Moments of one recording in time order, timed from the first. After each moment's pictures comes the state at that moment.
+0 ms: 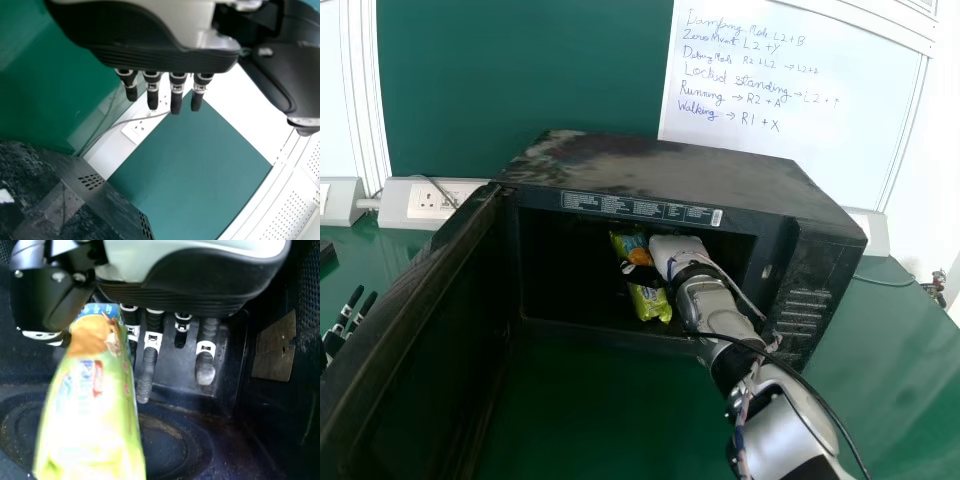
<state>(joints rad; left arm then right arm) 0.17 0.25 0.66 -0.23 -0.95 0.39 -0.18 -1.22 -0.16 0.61 1.29 -0.86 0.08 -0.06</state>
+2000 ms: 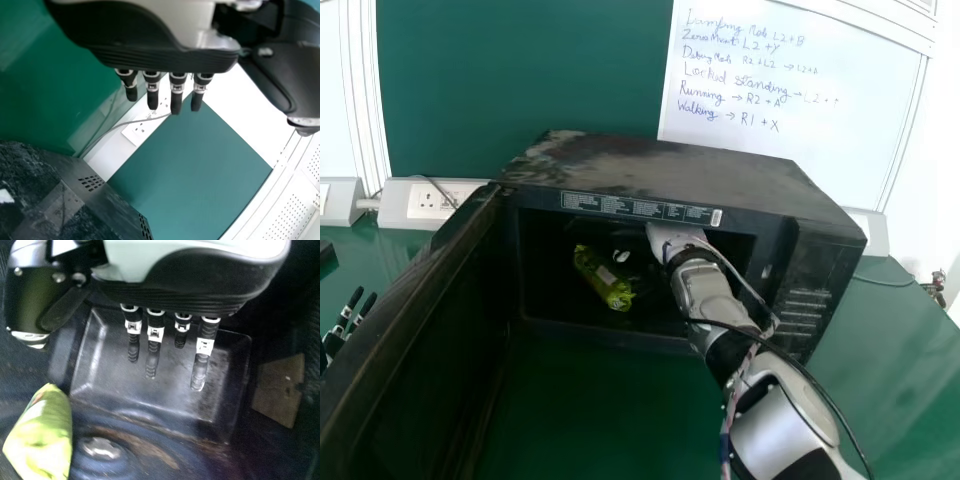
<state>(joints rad) 0.18 0.24 0.65 -0.24 -0.95 0.39 -0.17 -1.27 -0.15 0.66 1.24 -0.83 0.15 -0.04</state>
